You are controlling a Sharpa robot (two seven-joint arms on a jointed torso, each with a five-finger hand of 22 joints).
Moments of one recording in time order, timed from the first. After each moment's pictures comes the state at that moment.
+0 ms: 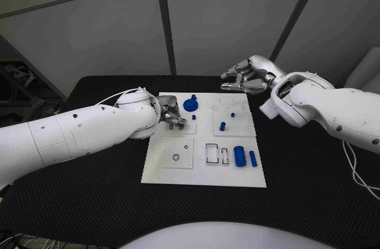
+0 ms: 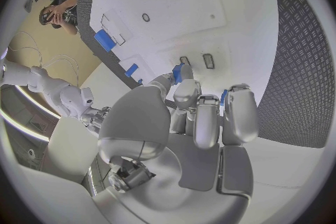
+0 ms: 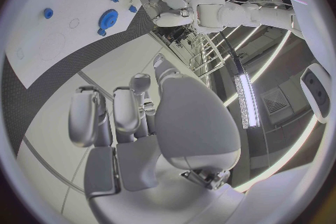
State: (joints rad) left arm 1.21 -0.67 -0.04 1.42 -1.28 -0.02 -0.50; left_hand 1.20 -0.01 0.25 0.12 0.39 1.13 0.03 0.15 1.08 1.46 -0.04 0.90 1.31 1.47 -0.09 1.47 1.31 0.07 1.38 0.02 1.41 1.27; right arm 1.24 -0.77 0.05 1.45 -0.95 -0.31 0.05; right_hand 1.39 -0.12 0.13 0.23 0.09 0.95 0.12 0.07 0.07 1.26 0.04 0.88 1.01 1.46 -0.04 1.25 1.11 0.05 1.43 0.07 1.36 1.31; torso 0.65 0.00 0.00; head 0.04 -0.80
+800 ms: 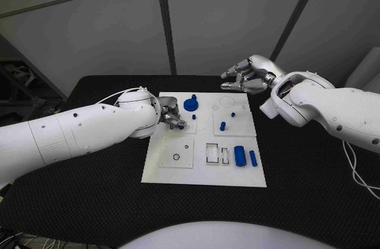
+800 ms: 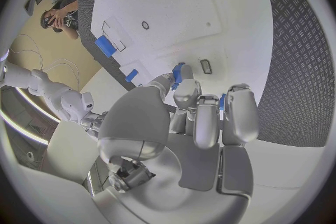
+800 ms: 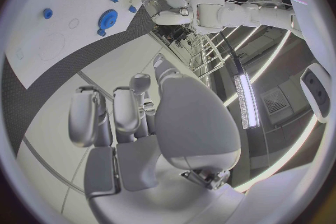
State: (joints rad) left arm 1.21 -0.67 -0.03 1.42 -1.29 0.04 -0.50; left_hand 1.20 -0.02 0.26 0.11 0.39 1.13 0.03 0.14 1.08 1.46 -0.04 0.90 1.31 1.47 -0.09 1.47 1.31 0.07 1.38 0.02 1.40 1.26; right arm 1.24 -0.77 0.05 1.45 -0.95 -0.31 0.05; right_hand 1.39 -0.12 0.13 0.23 0.09 0.95 0.12 0.07 0.07 1.26 0.04 0.88 1.01 1.46 -0.04 1.25 1.11 0.05 1.43 0.07 1.36 1.31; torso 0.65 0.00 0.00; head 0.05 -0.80
